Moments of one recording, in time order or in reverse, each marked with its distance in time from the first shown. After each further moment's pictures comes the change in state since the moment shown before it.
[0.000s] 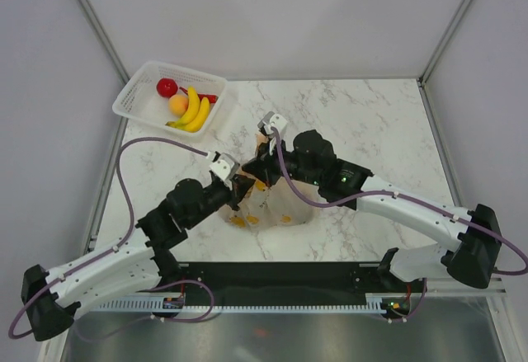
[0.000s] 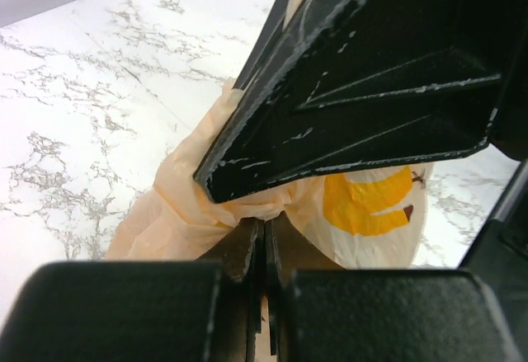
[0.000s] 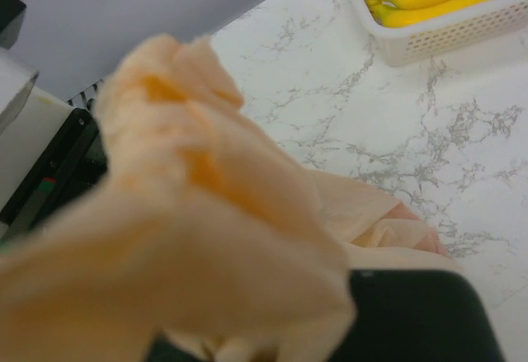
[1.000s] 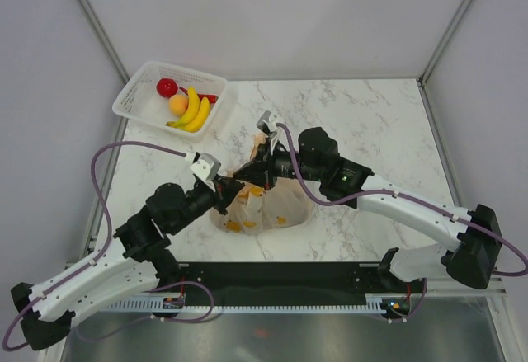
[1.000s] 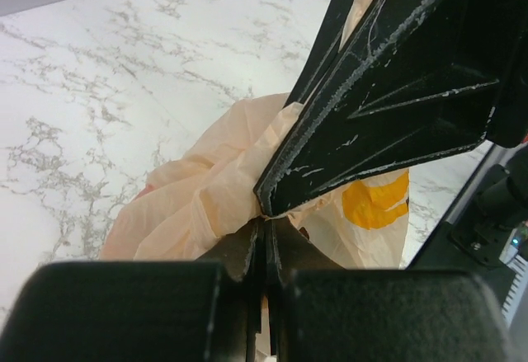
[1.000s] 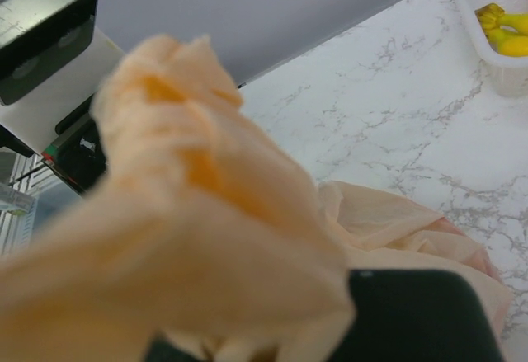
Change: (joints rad) left arm -0.006 -0.202 0.082 -0.240 0.004 -0.104; right arm 0.017 -0.008 0.029 0.073 -0.219 0.104
